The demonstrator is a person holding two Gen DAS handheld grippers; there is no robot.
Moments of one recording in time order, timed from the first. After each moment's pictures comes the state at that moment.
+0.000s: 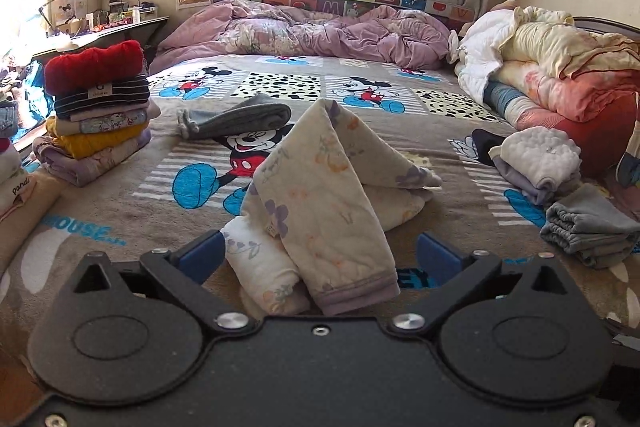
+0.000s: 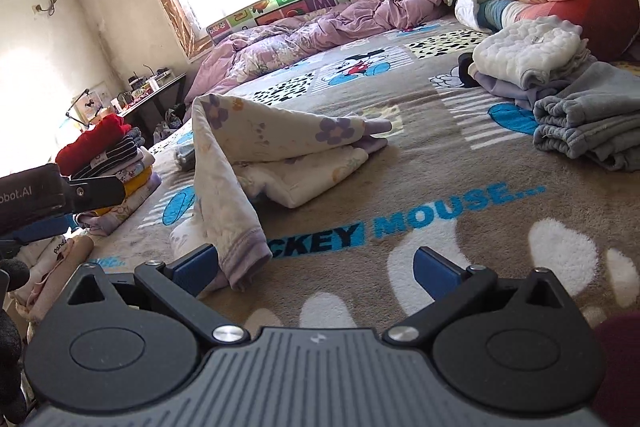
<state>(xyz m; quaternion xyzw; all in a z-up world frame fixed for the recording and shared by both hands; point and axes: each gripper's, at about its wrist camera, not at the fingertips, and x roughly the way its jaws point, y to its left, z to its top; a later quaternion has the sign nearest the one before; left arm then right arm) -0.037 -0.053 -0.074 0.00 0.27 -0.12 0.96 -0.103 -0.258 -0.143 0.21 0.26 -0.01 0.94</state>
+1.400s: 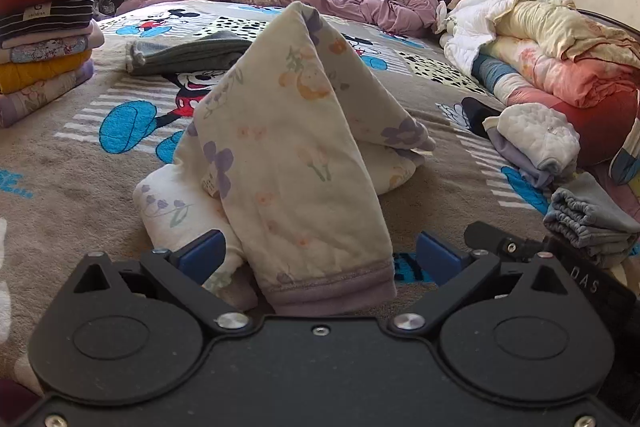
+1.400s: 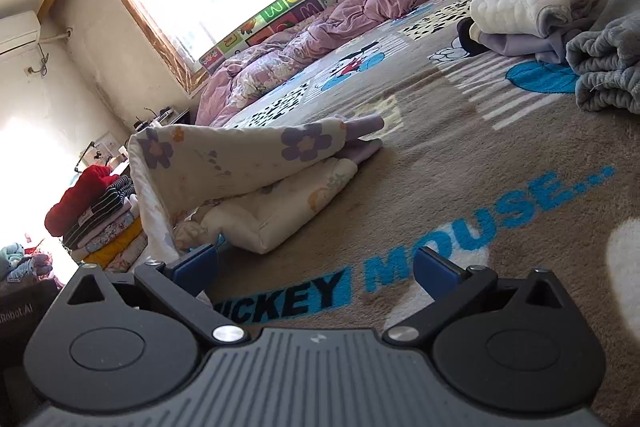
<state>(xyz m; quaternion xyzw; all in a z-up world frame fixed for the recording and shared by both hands) 0.034 -0.085 -0.155 -0.03 0.33 -0.17 0.93 -0.013 -0.312 -0.215 0.31 0.22 0.02 0.92</state>
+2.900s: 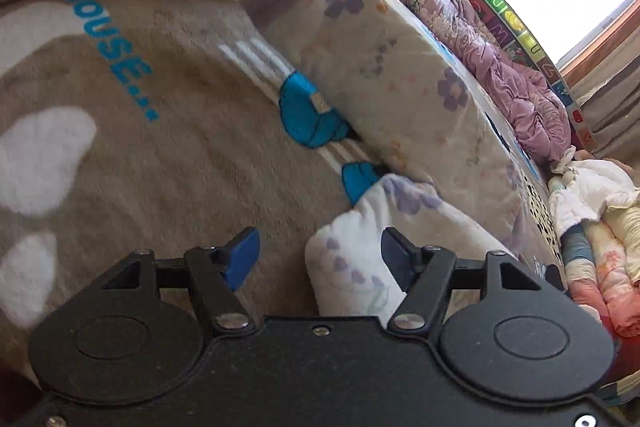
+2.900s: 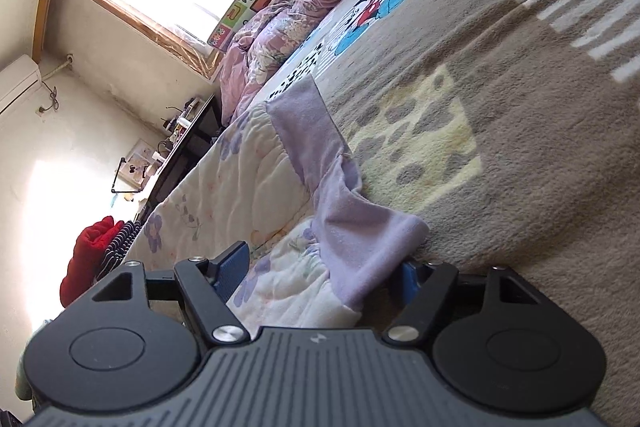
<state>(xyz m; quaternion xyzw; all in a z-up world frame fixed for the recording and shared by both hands) 0.106 0.047 -0.186 -0.35 0.39 0.01 0.85 0.196 -0.369 -0.262 0.41 0.27 0.12 0.86</state>
